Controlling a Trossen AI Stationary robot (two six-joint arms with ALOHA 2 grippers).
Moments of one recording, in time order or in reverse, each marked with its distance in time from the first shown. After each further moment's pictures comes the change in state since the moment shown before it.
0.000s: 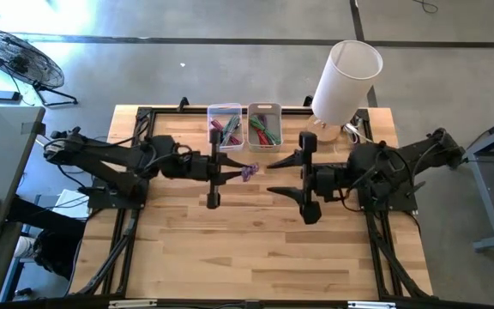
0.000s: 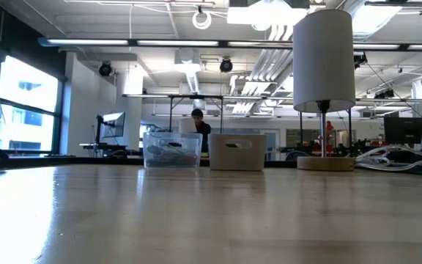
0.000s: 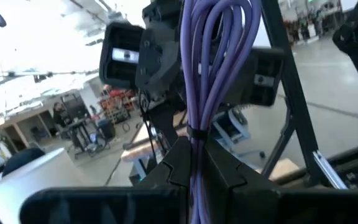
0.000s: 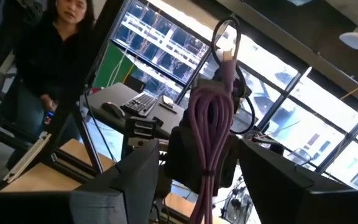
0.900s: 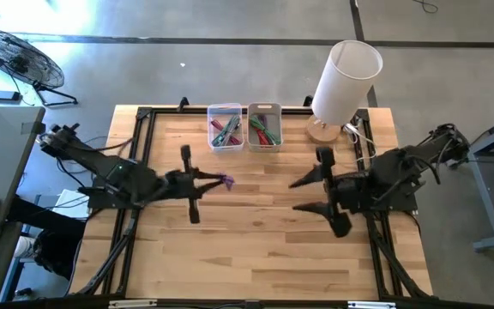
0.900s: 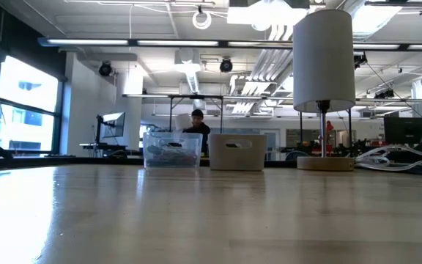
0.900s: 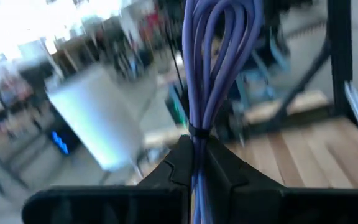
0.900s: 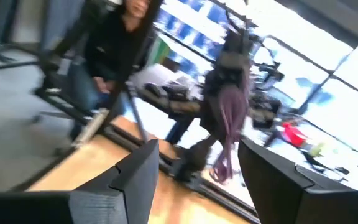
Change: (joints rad) left arm -0.288 -0.114 0.001 -0.401 -0.592 -0.102; right arm 0.139 -0.103 0.000 -0.278 0.039 0.099
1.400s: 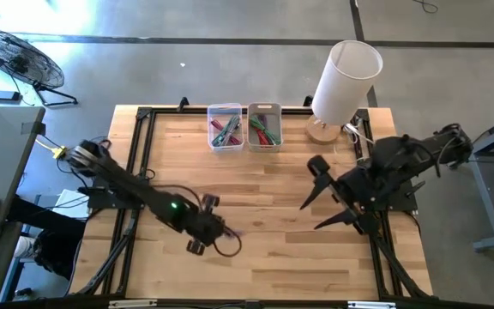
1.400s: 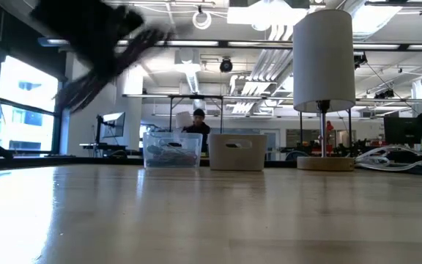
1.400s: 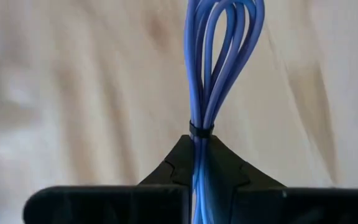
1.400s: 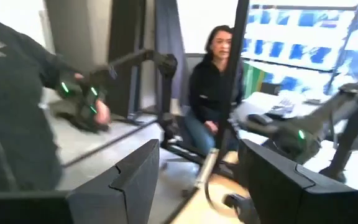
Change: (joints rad) left arm -0.015 0.402 -0.052 -0.586 0.428 -0.447; right arm -0.096 -0.031 0.000 0.020 -0.530 0.393
